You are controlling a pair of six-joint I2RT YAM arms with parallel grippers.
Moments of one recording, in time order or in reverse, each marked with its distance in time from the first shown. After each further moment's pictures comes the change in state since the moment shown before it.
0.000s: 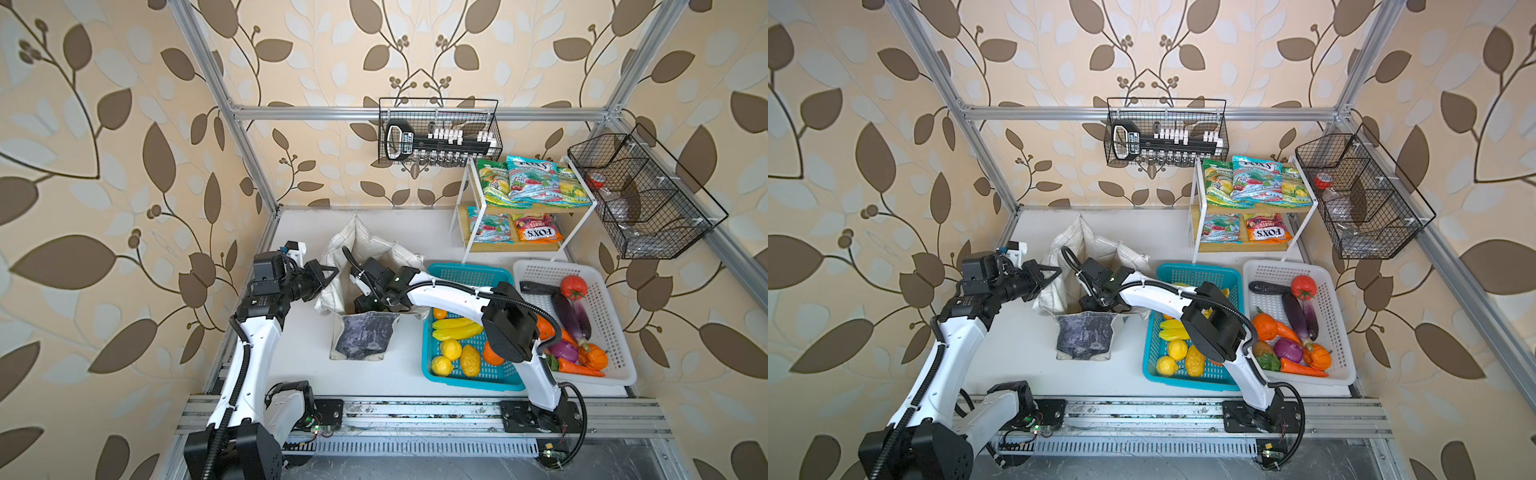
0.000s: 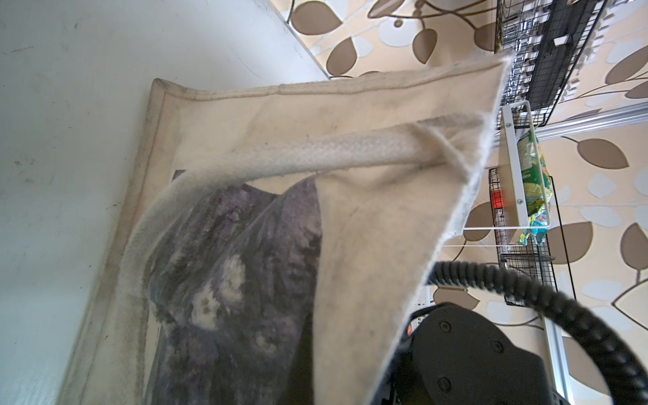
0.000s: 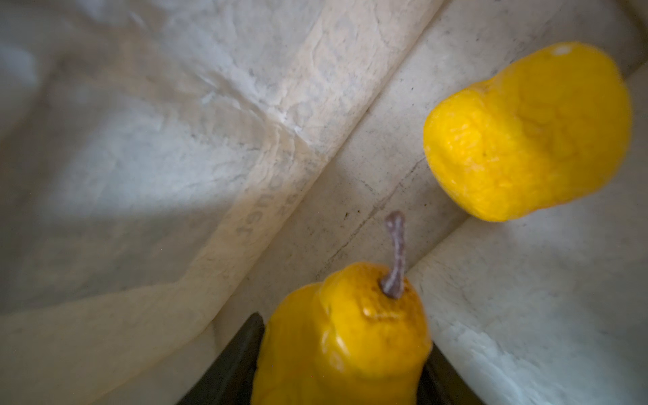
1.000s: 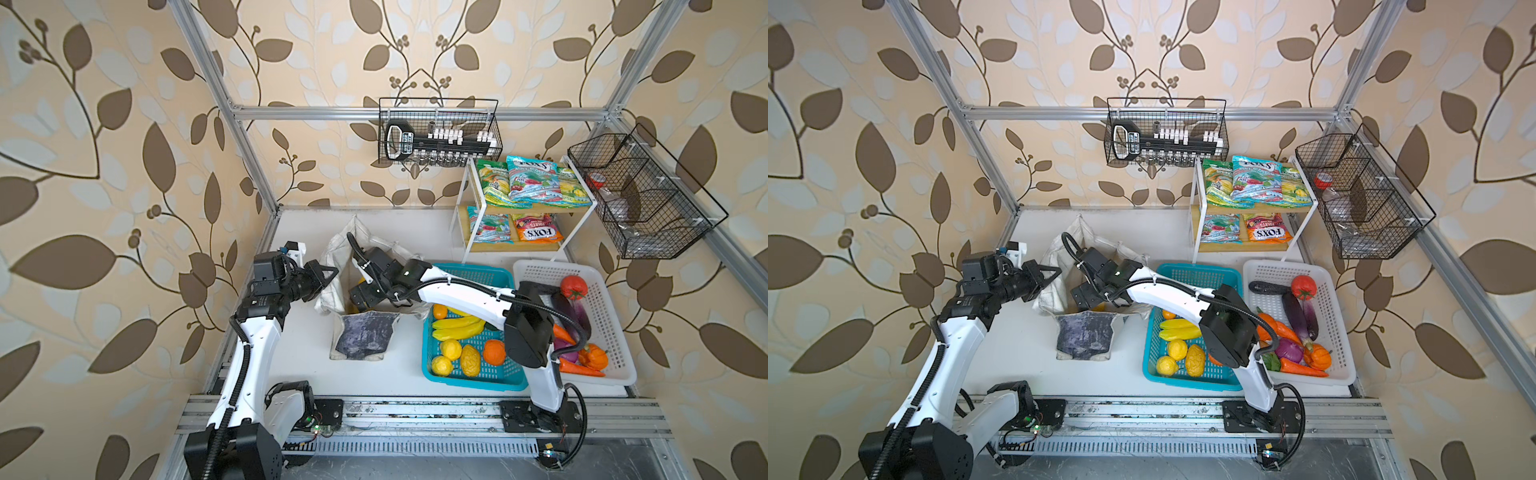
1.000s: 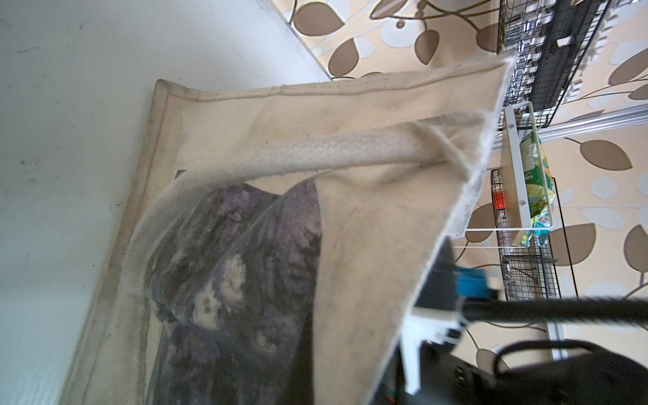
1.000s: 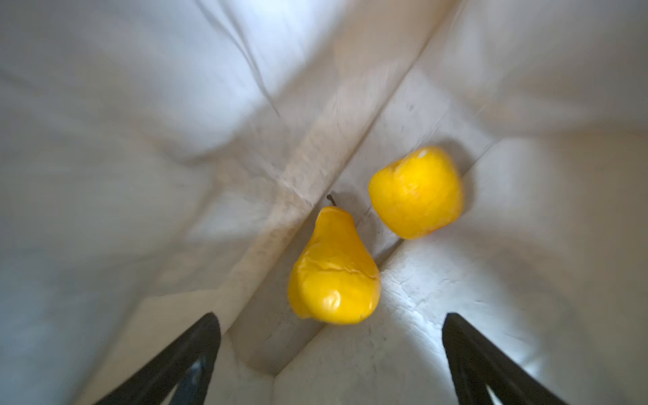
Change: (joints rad) left arm 0.000 -0.001 -0.001 -0.002 -0.008 0.000; right arm 0.004 -0.152 0.003 0.004 0.148 0.002
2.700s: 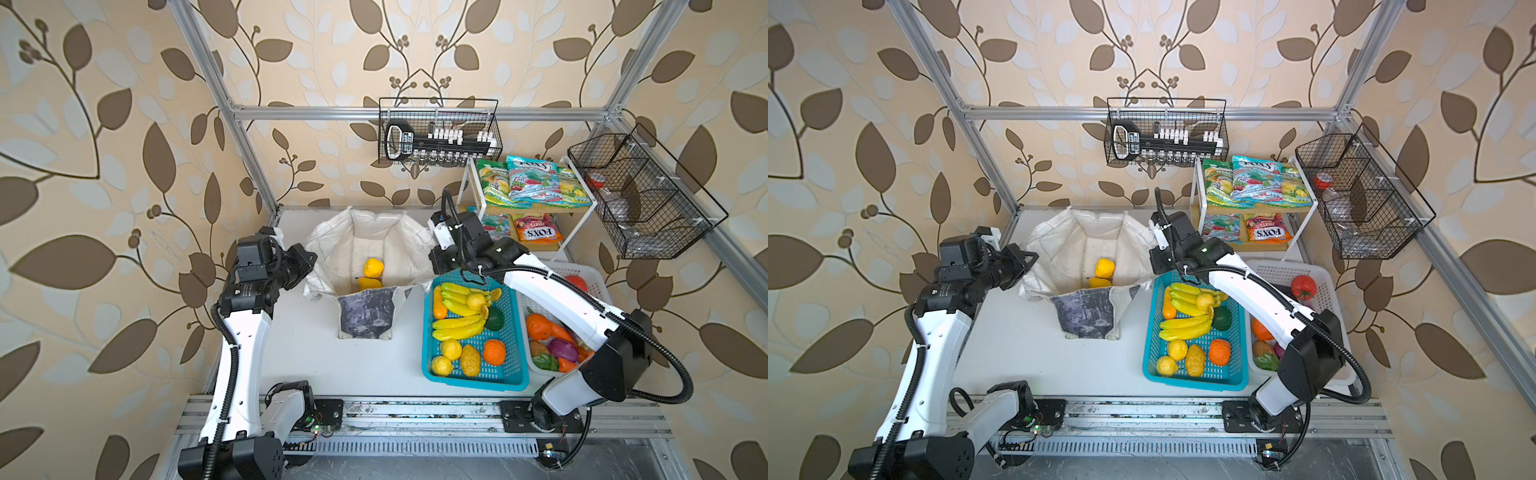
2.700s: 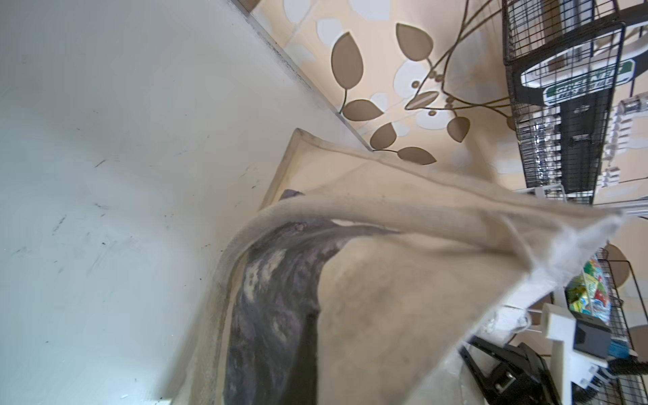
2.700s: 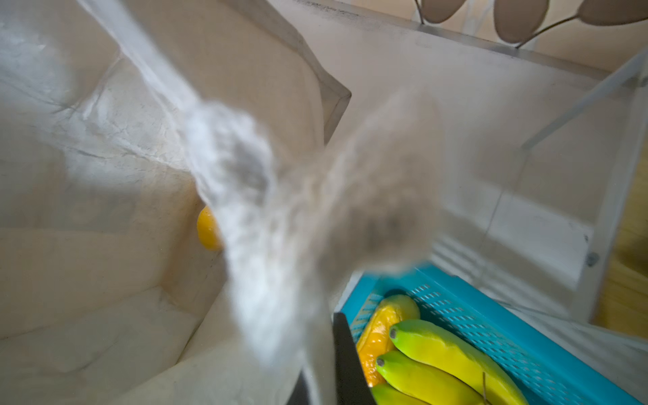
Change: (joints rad) left arm 0.026 0.018 0.274 -0.249 -0.305 0.017; right arm -0.377 -0.469 -0.323 -0.055 -0.085 -0.117
